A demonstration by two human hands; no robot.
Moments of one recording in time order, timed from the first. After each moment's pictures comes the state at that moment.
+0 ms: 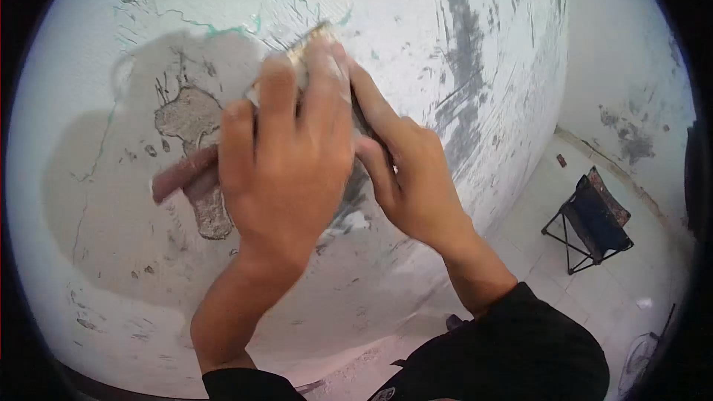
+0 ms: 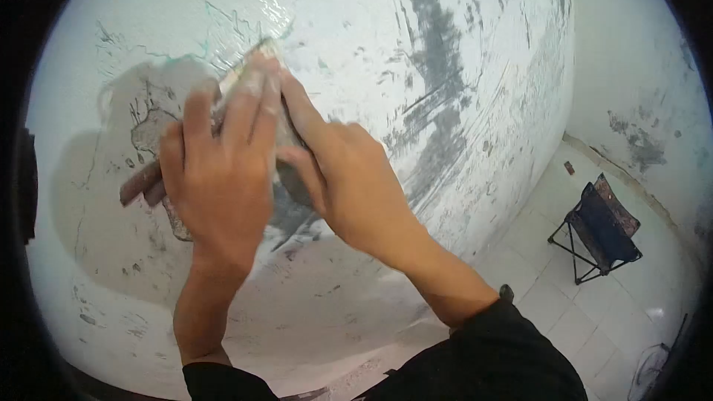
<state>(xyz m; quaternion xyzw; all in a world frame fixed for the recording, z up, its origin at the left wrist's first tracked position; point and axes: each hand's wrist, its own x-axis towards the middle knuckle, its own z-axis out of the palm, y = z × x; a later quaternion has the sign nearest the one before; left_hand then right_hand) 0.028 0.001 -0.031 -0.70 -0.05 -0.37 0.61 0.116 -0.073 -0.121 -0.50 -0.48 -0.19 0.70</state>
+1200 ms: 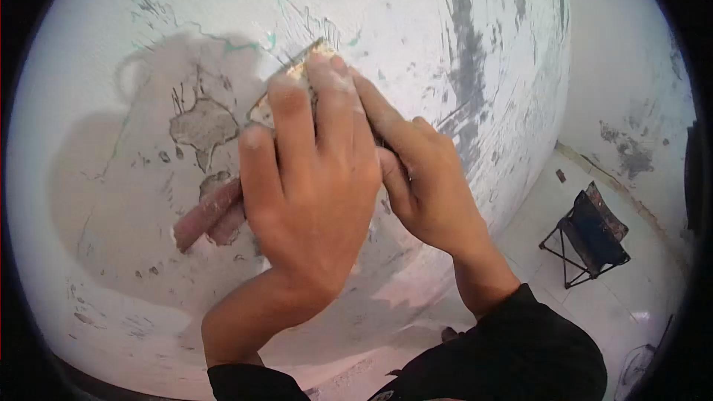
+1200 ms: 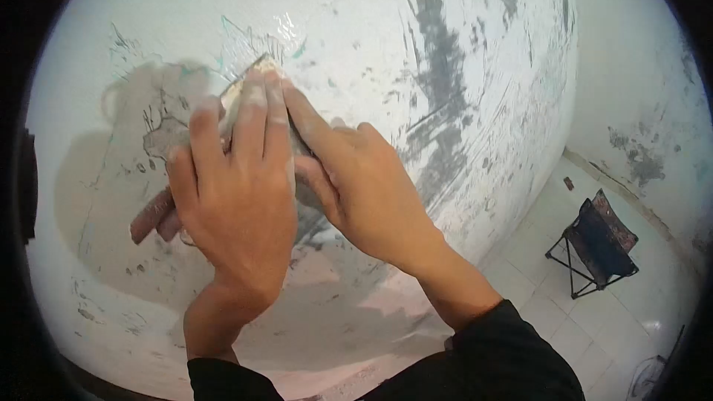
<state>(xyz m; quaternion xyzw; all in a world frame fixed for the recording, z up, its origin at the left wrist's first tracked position) 0.043 -0.018 -0.034 -0.69 -0.12 -0.41 0.58 0.134 -0.084 -0.105 -0.50 -0.53 -0.21 0.65</state>
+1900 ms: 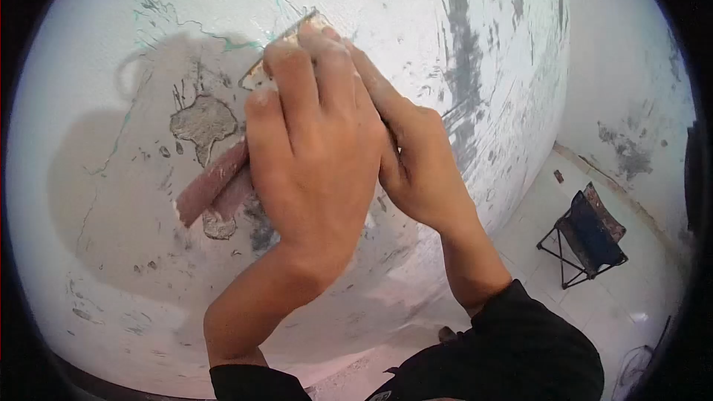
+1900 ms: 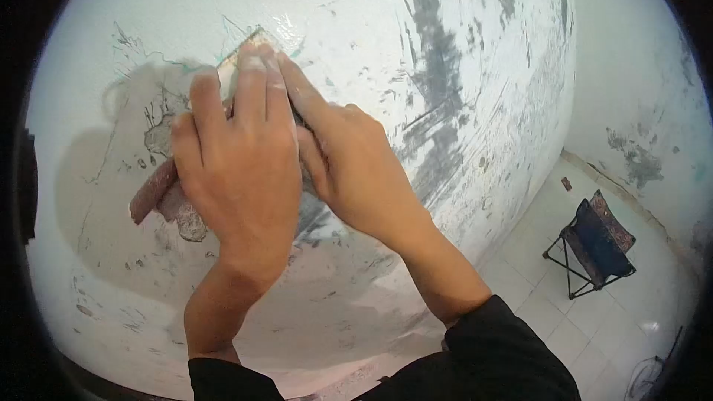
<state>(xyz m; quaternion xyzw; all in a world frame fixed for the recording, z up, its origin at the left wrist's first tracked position) 0.056 -0.026 -0.034 -0.66 -0.18 -0.40 0.60 0.138 -0.078 -0.097 -0.46 -0.52 -0.18 0.69</state>
